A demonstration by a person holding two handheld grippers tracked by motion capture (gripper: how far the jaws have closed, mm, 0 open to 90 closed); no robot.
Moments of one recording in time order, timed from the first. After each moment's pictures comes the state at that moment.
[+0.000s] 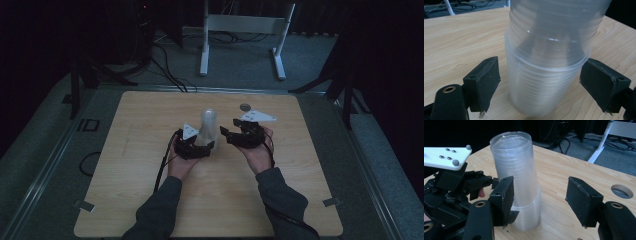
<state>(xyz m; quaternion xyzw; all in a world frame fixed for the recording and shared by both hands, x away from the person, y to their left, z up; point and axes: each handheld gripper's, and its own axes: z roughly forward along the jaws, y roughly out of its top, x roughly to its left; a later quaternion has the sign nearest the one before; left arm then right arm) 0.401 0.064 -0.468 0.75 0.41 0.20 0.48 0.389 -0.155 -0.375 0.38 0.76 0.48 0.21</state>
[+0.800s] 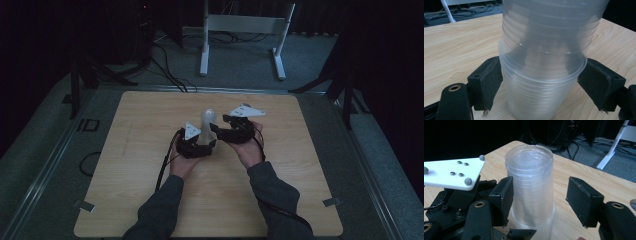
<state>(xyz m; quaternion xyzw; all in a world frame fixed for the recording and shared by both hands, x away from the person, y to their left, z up) 0.403 0.059 -0.468 0.75 0.40 0.22 0.49 0.402 -0.128 -0.372 0.35 0.77 0.49 0.20</state>
